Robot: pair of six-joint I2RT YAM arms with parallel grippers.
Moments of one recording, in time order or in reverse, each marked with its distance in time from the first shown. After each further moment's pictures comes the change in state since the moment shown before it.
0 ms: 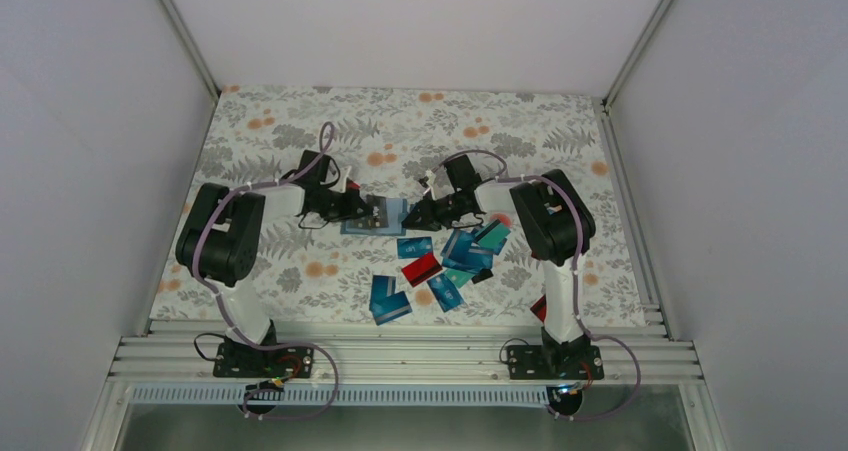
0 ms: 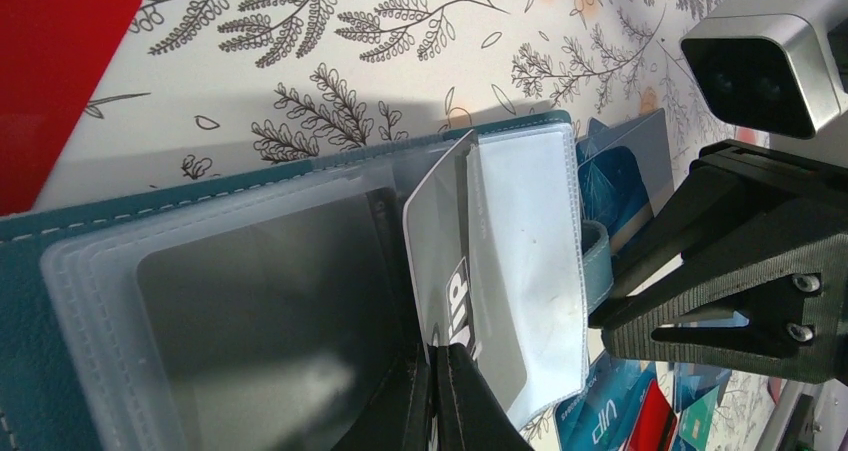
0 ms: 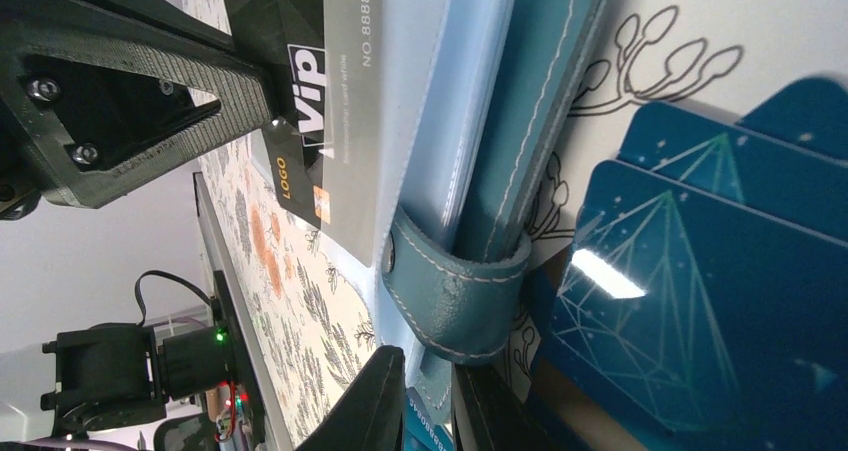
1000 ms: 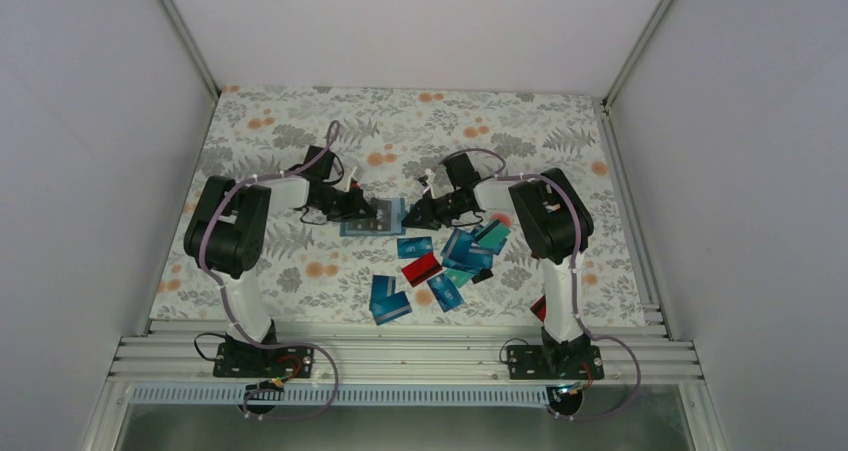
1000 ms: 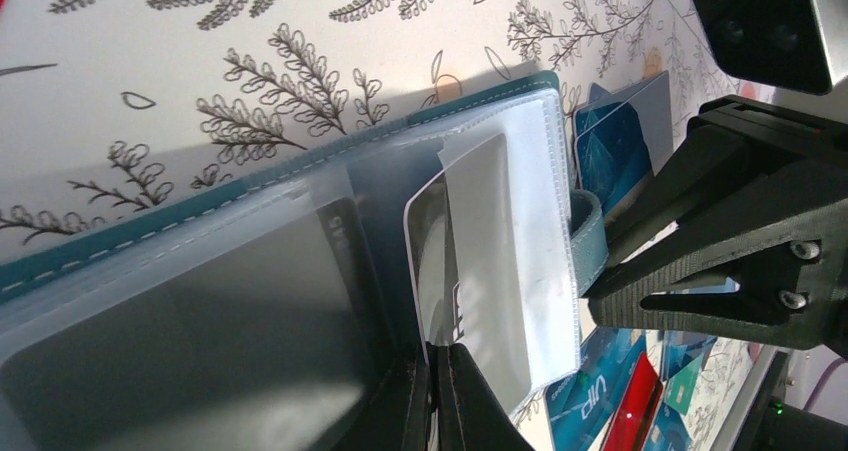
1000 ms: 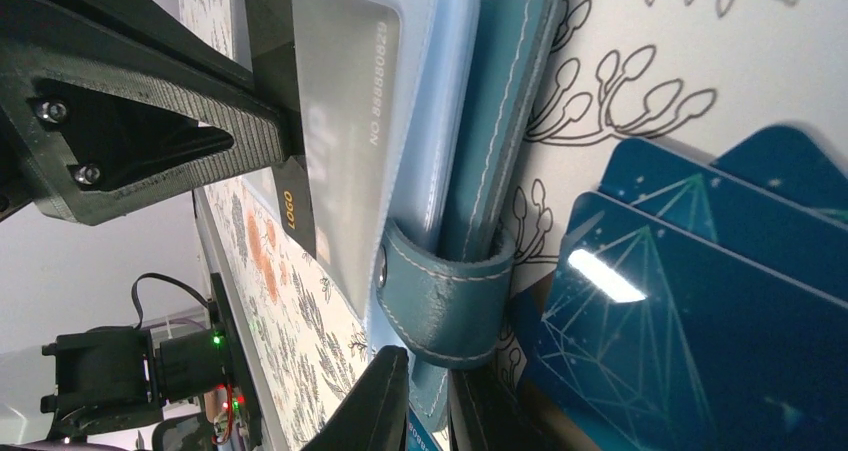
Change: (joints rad) left arm -0.004 0.069 0.103 -0.154 0.055 0.062; right arm -0.003 0.019 0.028 -0.021 -0.002 -0.014
